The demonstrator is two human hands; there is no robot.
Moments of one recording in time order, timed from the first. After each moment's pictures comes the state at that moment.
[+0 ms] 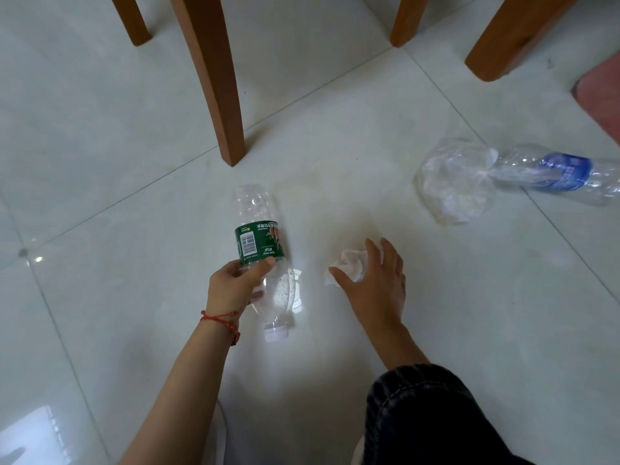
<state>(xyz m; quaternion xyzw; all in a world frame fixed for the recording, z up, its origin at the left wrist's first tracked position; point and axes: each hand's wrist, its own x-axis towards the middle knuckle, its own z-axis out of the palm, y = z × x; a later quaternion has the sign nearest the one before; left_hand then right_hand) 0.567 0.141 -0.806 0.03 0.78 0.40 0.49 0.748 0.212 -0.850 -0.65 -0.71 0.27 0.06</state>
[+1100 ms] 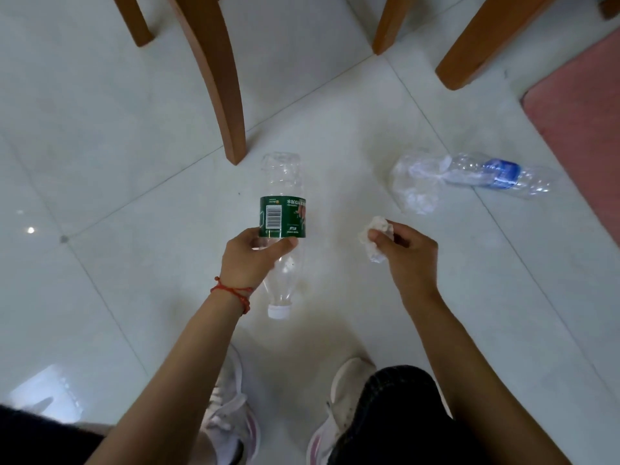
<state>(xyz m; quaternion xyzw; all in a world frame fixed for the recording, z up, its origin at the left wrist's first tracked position) 0.582 0.175 -0.673 0.14 0.80 0.32 0.49 0.776 0.253 -0.675 -0.68 -0.45 0.53 0.23</state>
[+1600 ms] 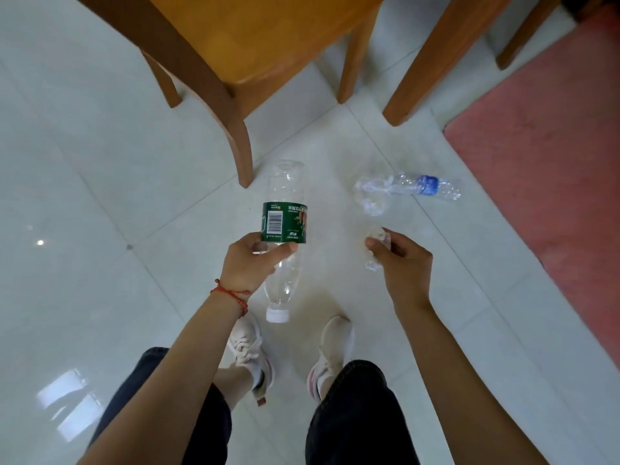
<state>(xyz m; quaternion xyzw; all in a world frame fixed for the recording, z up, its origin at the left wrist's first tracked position) 0.595 0.174 -0.442 0.17 0.79 0.30 0.51 0.794 0.232 -0.441 -0.71 -0.39 0.52 0.26</state>
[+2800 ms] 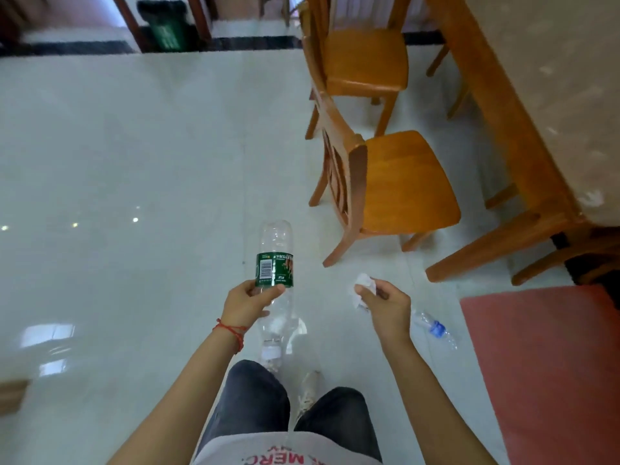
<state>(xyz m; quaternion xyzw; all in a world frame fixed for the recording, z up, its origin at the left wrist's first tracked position) 0.539 -0.003 -0.106 -0.03 0.78 0.50 0.38 0.688 0.159 -0.100 -0.53 -0.58 0.60 0.18</state>
